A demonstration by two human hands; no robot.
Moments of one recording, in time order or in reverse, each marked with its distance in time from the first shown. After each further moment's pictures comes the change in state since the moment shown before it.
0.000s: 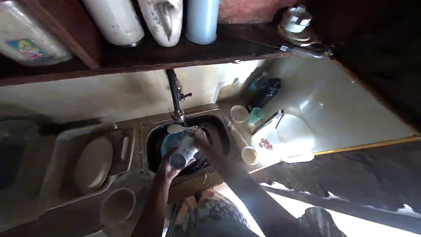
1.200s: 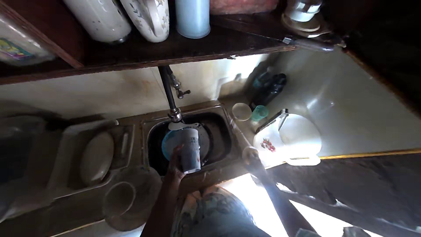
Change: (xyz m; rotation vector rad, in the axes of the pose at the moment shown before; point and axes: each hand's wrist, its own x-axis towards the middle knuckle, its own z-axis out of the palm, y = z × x) left_hand 0.010 -0.032 0.023 -0.036 -0.009 -0.031; right_hand -0.092 0.154 -0.203 -0.780 0.061 0.195
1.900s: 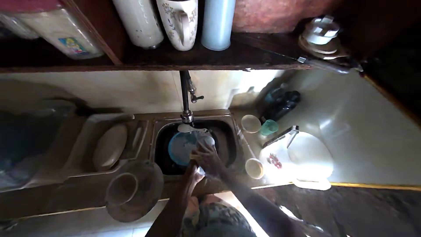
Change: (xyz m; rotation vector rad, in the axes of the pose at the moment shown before) left_hand -0.028 -0.042 0.046 0.057 0.278 0.067; right_hand -0.038 -0.195 0.005 0.334 -0.101 -0.938
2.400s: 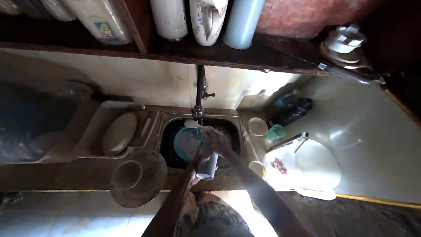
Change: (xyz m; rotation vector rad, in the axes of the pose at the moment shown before) left_hand -0.018 0.014 -0.024 0.229 -0.188 0.059; right_hand 0.050 -0.006 -0.027 -0.339 -0.080 0.177
